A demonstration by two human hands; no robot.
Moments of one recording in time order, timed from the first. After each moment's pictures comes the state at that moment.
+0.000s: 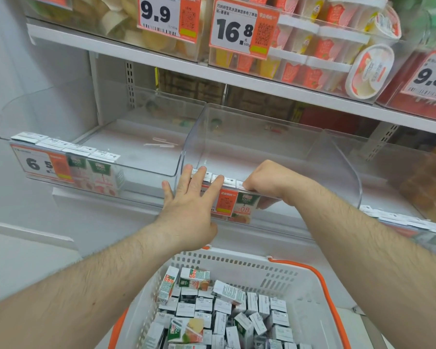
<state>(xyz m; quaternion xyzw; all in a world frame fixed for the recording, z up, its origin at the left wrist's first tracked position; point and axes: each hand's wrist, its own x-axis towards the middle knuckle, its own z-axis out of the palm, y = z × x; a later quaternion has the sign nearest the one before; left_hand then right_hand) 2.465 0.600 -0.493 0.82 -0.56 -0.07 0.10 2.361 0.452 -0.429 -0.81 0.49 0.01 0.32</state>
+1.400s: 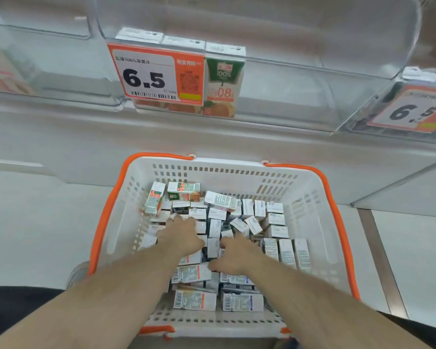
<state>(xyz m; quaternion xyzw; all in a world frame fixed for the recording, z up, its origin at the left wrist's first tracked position) 2.395 0.612 -0.783 0.83 -0.42 -0.34 -0.11 2.246 0.555 -0.760 -0.79 0.42 0.35 0.28</state>
